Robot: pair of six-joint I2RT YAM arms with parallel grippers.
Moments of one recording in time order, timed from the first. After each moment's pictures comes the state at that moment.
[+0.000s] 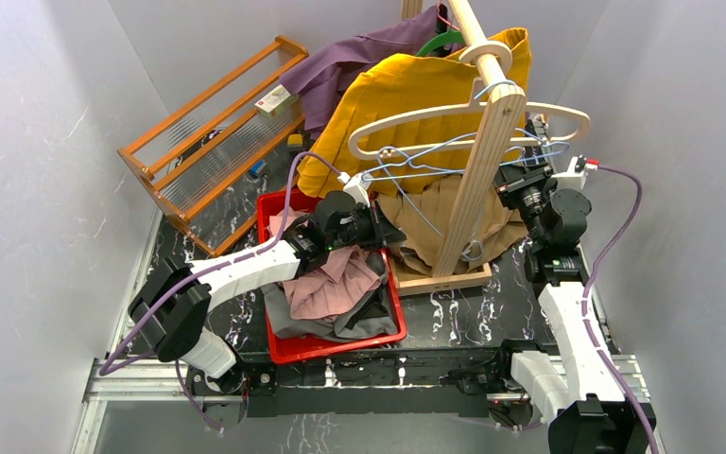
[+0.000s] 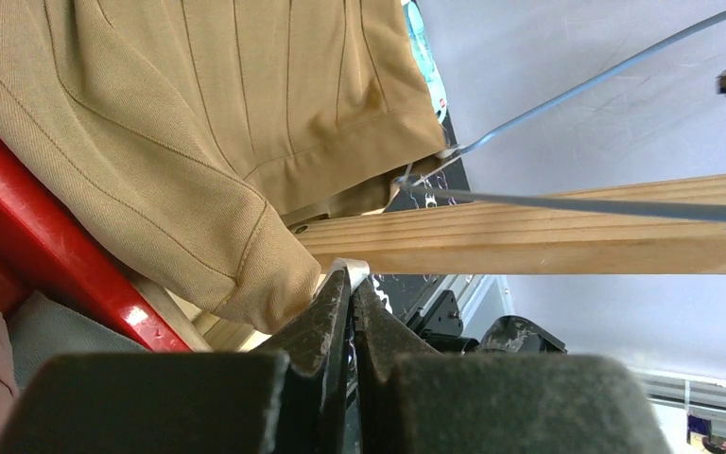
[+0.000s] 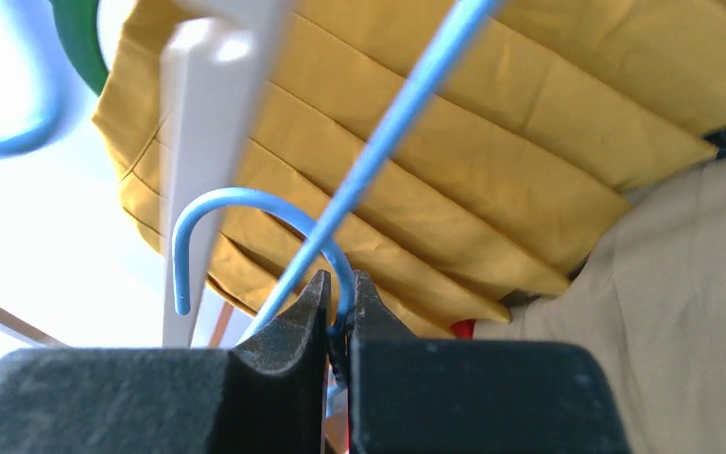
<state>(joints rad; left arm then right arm) -0.83 1.52 0.95 0.19 0.20 -0.88 0.02 0.85 0.69 0.21 -0.21 1.16</state>
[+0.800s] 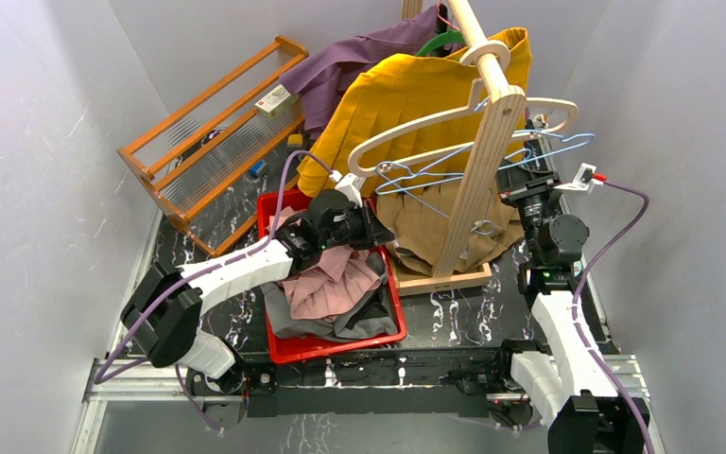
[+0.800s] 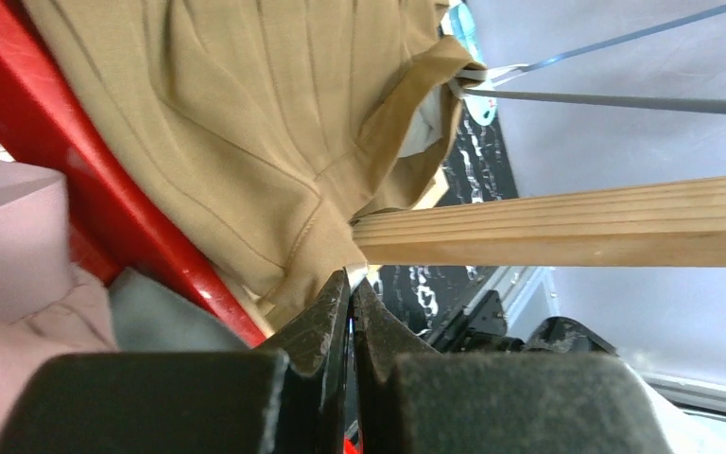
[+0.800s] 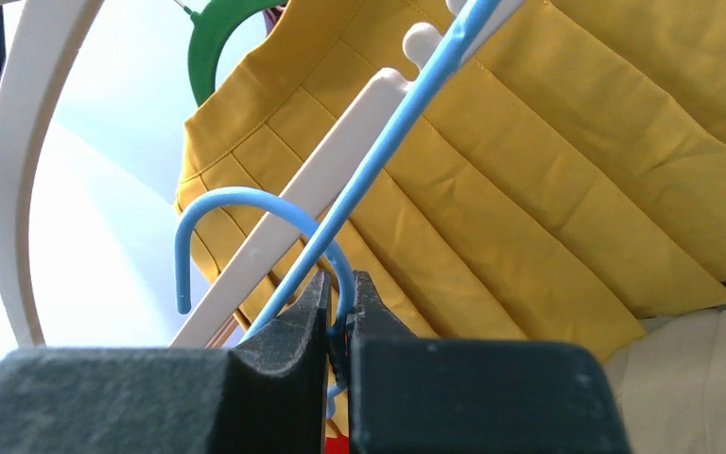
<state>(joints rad) -0.80 1.48 0.94 0.11 0.17 -0.81 0.02 0.83 0.53 0.65 -0.17 1.00</state>
